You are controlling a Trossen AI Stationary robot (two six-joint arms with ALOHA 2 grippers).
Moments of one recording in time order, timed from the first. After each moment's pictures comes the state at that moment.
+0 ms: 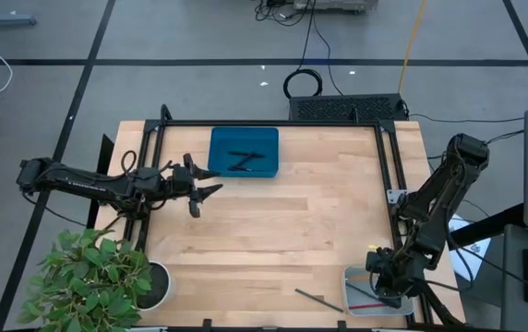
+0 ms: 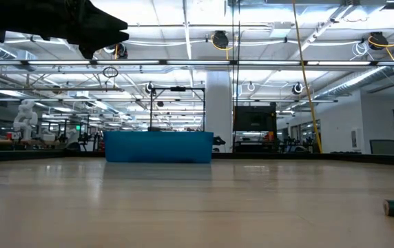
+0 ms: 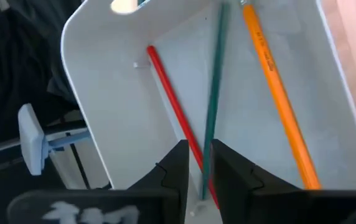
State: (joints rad) left arm -0.07 0.76 0.32 0.44 -0.26 -0.03; right arm 1.09 1.19 0.64 -0.46 0.00 1.52
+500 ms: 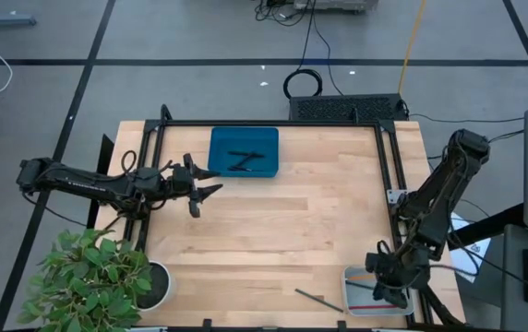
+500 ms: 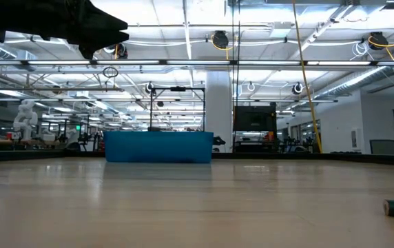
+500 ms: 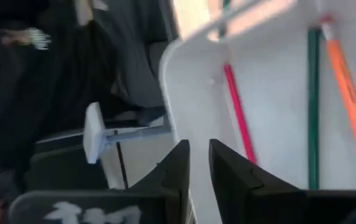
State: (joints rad) left arm -0.07 0.76 0.32 0.44 -0.26 -0.04; right arm 1.06 1.10 0.62 -0.30 0.00 1.43
